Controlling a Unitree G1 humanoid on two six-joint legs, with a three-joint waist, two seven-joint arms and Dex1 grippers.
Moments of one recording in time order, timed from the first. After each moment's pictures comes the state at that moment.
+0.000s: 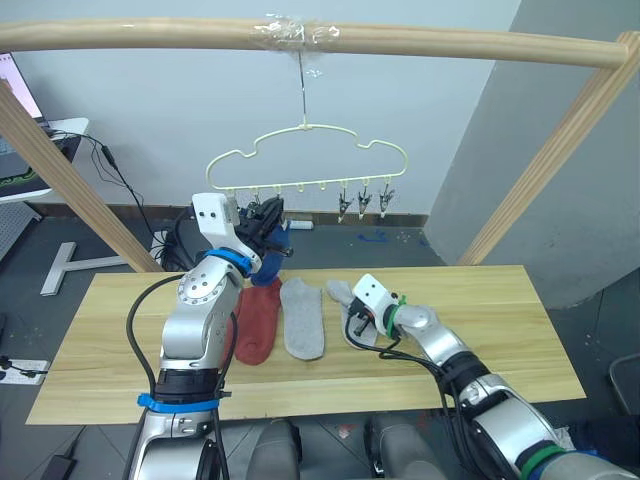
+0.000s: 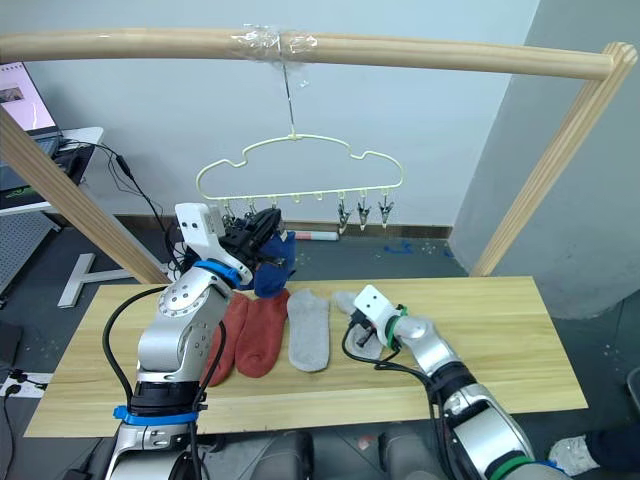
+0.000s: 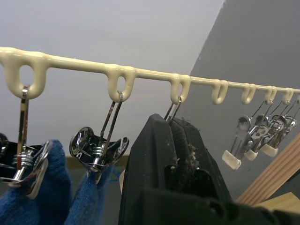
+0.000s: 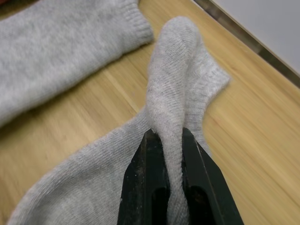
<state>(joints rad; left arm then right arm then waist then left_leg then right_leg) -0.40 0.27 0.12 -0.07 -0.31 0.31 -0.34 -0.52 -0.17 0.33 0.66 -0.13 0.07 0.57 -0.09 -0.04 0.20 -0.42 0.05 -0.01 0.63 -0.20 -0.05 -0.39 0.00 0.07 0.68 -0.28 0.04</state>
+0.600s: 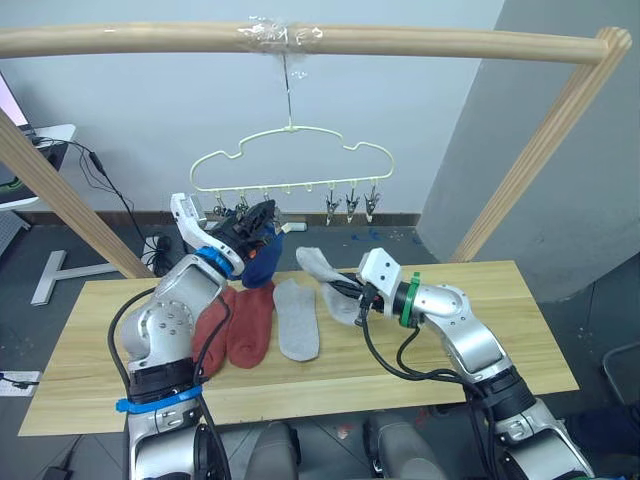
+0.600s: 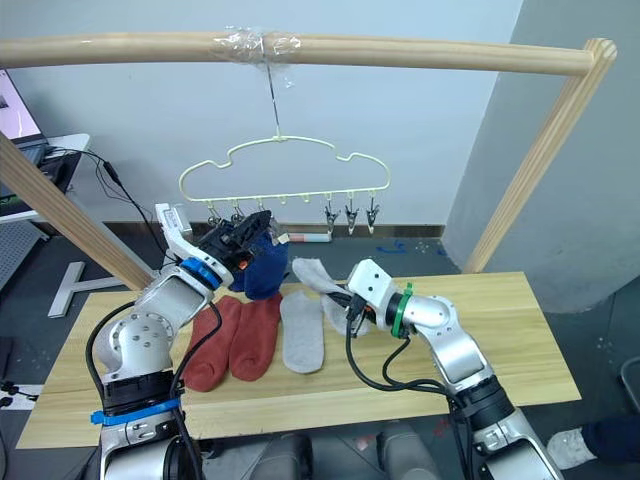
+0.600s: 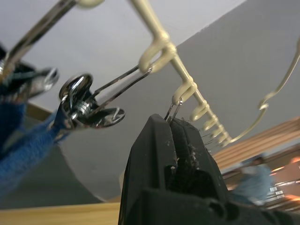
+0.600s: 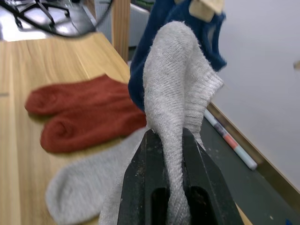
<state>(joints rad) -0.47 0.24 0.43 -0.08 -0.94 0.84 -0.25 -0.42 -0.22 0.31 -0.04 0.06 0.27 0.76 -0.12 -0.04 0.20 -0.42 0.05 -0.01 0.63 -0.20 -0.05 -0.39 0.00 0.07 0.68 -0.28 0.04</state>
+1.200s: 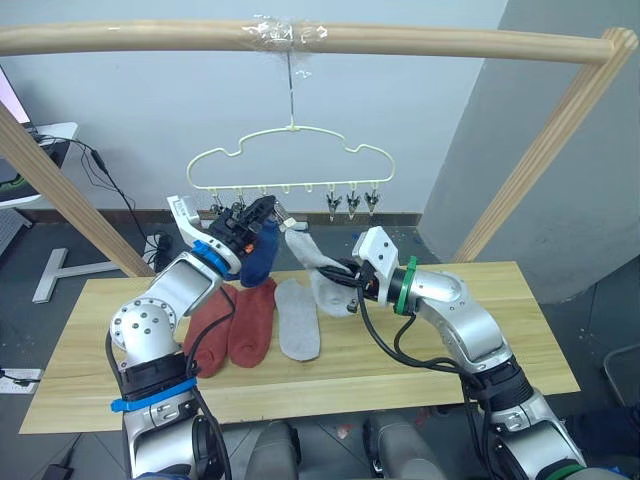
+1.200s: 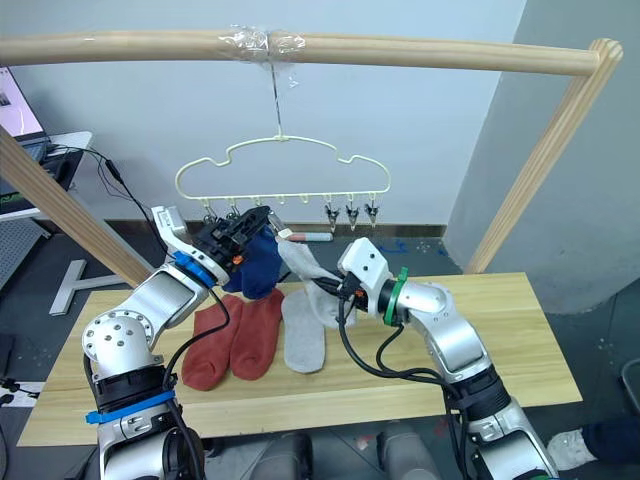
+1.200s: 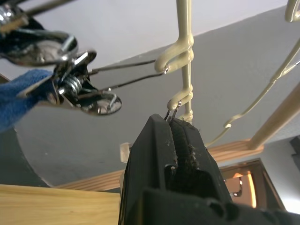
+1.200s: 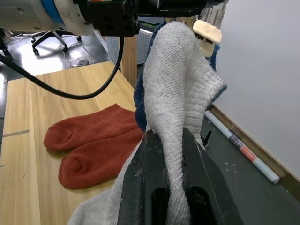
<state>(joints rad) -0.48 0.24 0.48 -0.07 -1.21 0.93 -0.11 -0.48 -0.21 0.29 -0.10 0.14 0.39 0.75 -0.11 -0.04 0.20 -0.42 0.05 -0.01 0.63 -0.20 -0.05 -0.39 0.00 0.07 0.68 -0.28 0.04</state>
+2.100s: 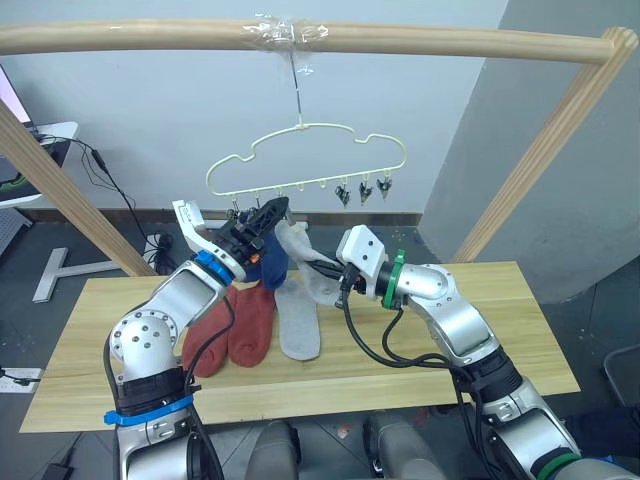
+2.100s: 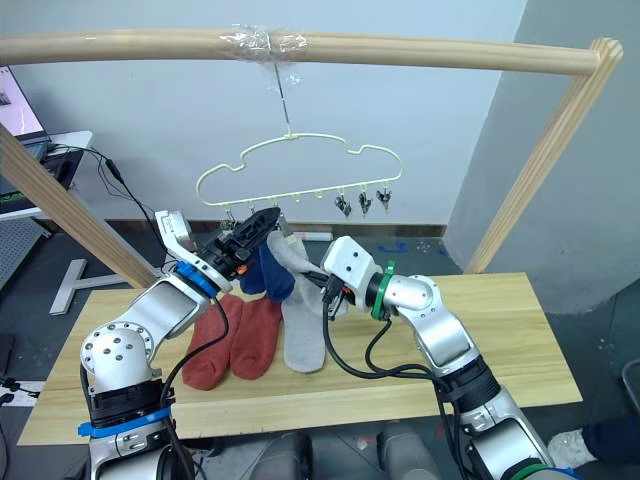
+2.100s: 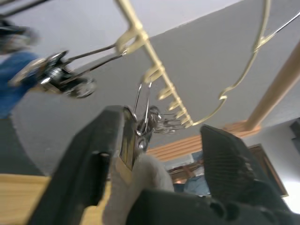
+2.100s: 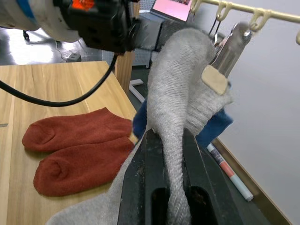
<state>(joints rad) -0.39 0.32 0.37 -0.16 -1.19 0.88 -0.13 -0.53 -0.19 0.36 -0.03 0.06 0.27 0.71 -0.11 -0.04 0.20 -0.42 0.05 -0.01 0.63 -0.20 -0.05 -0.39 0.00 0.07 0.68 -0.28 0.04</state>
